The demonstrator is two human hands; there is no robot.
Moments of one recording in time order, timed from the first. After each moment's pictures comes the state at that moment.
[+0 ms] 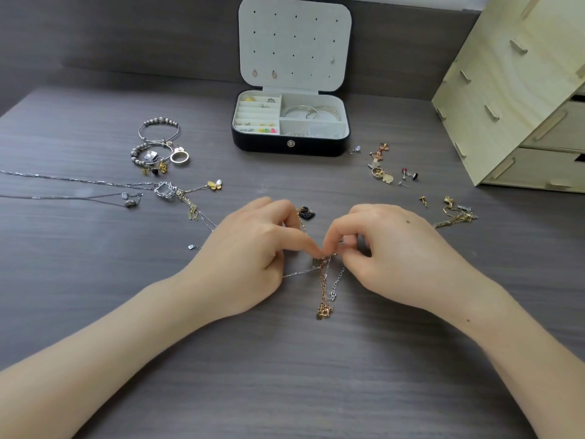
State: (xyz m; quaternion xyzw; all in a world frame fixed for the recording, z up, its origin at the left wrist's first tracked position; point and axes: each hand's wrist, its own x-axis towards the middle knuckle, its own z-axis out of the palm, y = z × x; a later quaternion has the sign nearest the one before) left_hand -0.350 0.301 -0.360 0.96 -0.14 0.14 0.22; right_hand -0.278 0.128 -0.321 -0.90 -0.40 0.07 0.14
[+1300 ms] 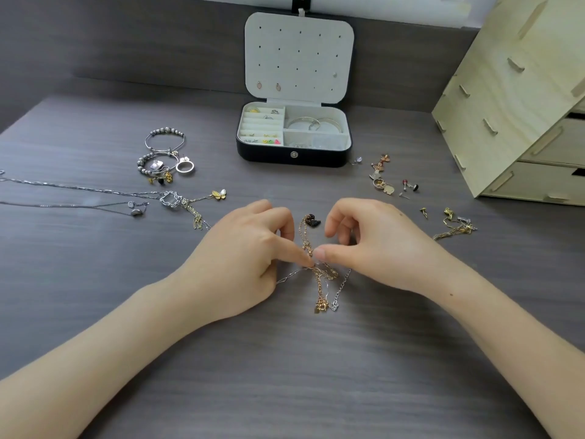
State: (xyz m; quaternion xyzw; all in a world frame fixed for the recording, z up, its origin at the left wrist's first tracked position) left_hand -0.349 0.309 -0.348 0.96 -0.17 0.12 0.17; right_hand -0.258 0.142 -0.328 -0.90 -0.35 0.14 0.24
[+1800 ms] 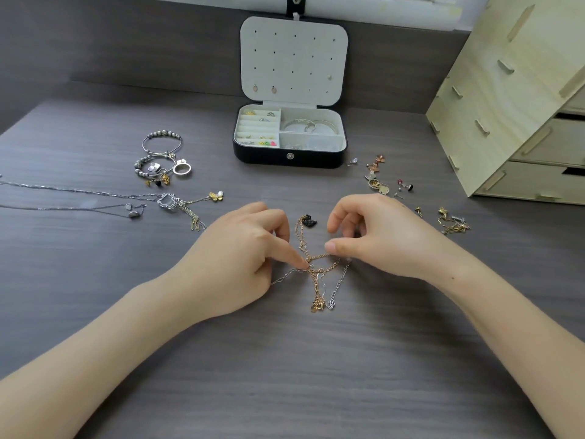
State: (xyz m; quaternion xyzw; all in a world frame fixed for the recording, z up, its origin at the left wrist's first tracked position) left_hand -0.348 0.313 -0.351 0.96 -0.16 0.11 0.20; right_hand -0.245 0.135 -0.328 -0.90 -0.34 0.16 0.23
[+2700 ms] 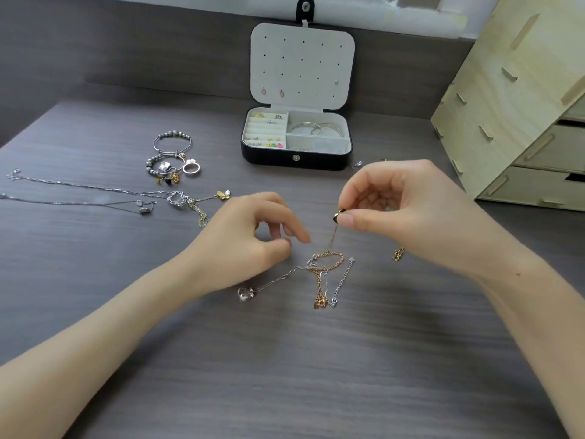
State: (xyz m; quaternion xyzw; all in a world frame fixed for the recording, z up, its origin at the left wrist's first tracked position) left_hand -0.347 0.309 -0.339 0.89 -0.02 0.10 0.44; right_hand -0.259 0.126 -0.286 -0.79 -0.39 0.15 0.44
